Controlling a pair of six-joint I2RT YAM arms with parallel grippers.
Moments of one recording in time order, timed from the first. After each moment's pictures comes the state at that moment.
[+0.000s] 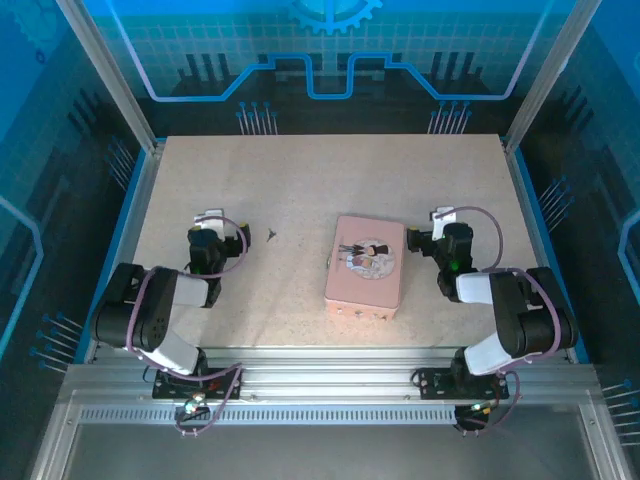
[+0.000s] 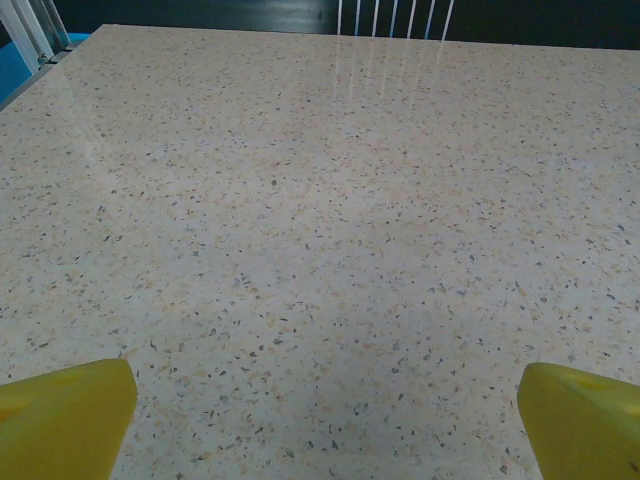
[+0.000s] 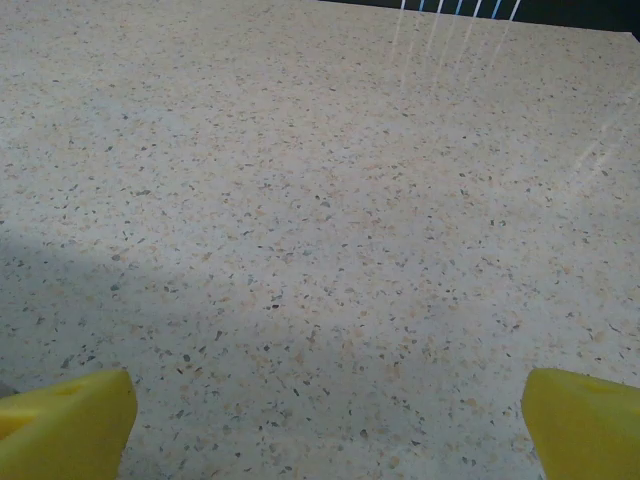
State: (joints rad) left arm -0.06 1.56 0.35 0.85 -0.17 -0.11; right arm 0.09 1.51 0.40 0.66 0.10 -0.05
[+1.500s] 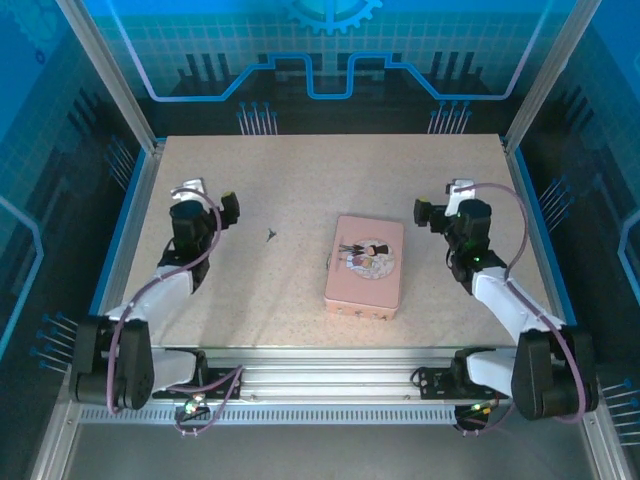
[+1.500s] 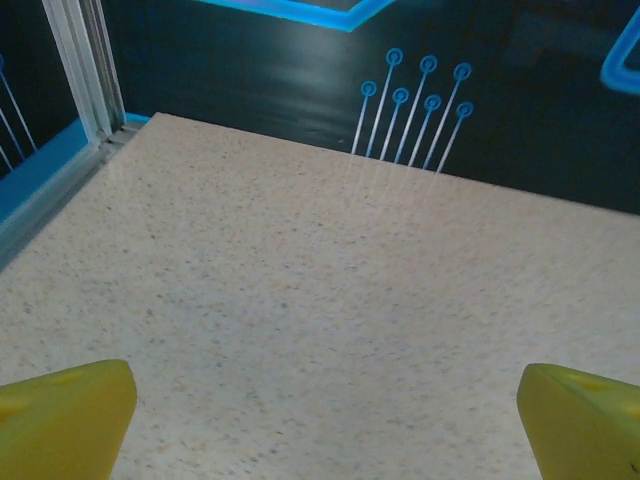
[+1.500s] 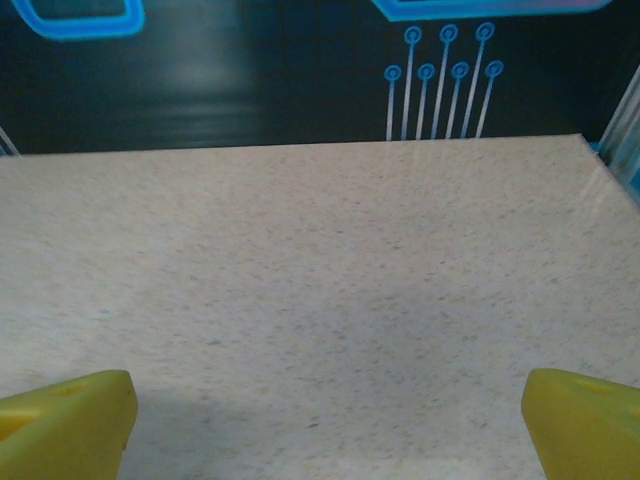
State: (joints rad) left arm -0.04 1.21 0.60 0.29 -0.19 -0.28; right arm 0.09 1.16 0.64 0.18 0.07 0.12
